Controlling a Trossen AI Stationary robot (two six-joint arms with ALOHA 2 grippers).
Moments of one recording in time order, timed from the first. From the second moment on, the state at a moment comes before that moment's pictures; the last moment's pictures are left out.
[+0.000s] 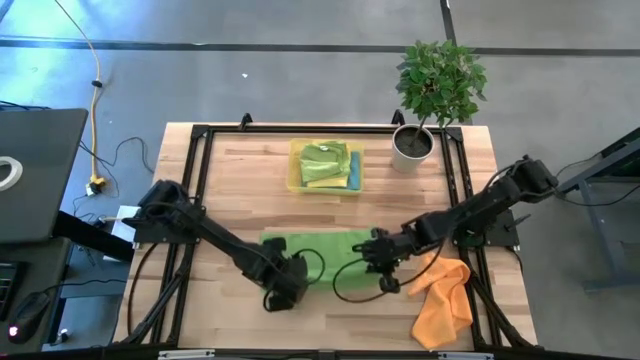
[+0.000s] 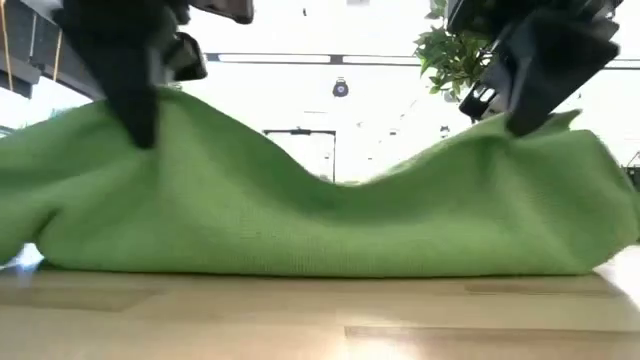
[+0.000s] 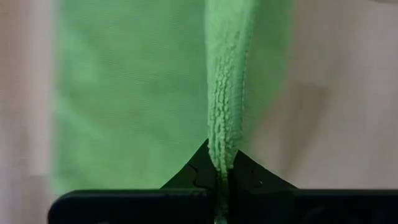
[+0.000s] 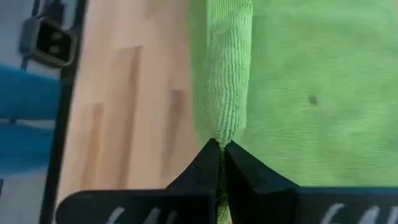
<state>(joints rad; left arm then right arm) -0.40 1.89 1.44 -1.00 -0.16 -0.68 0.39 1.48 0.87 -0.32 -0.08 0.42</state>
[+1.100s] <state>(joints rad) -0.23 1.97 1.37 -1.11 -0.30 -0.70 0.23 1.48 0.72 -0.22 0.06 0.47</state>
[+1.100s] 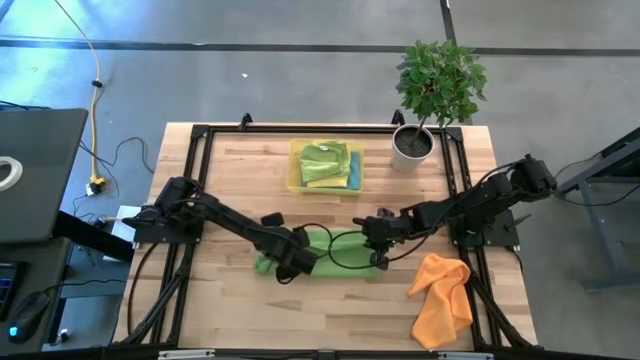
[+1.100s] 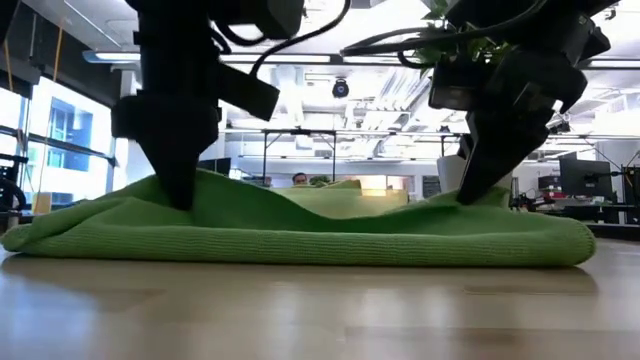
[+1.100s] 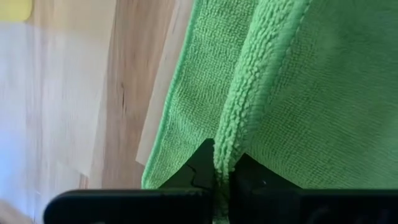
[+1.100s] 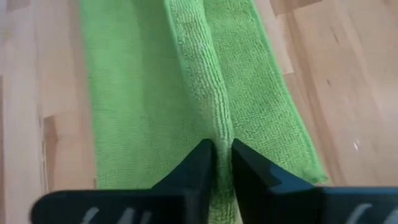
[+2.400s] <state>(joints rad) -0.20 2.01 1.37 -1.21 -0.28 -0.70 0.27 1.66 0.72 -0.11 0.16 0.60</state>
